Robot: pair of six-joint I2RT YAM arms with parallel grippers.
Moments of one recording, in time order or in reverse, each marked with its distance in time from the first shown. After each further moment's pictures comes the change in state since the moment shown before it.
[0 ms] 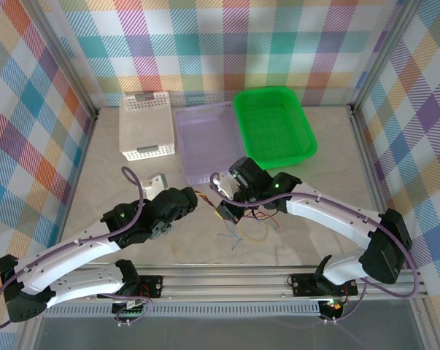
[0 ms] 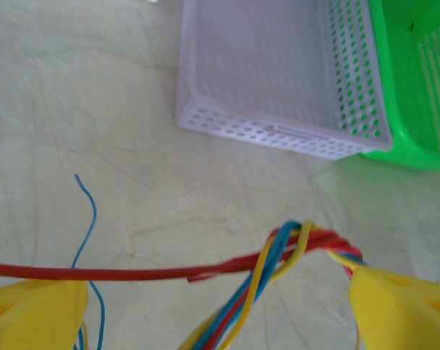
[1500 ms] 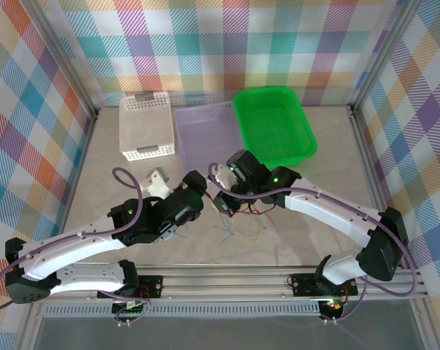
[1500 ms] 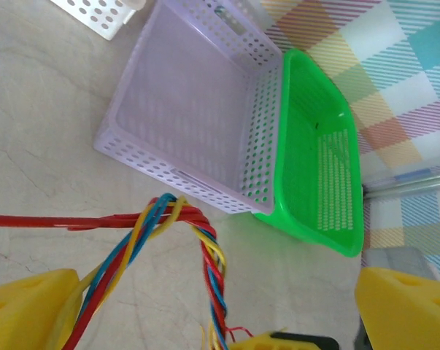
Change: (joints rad) left arm -0.177 0.120 0.192 -0.024 -0.238 -0.403; right arm -0.002 0.024 0.098 -0.029 0.041 0.080
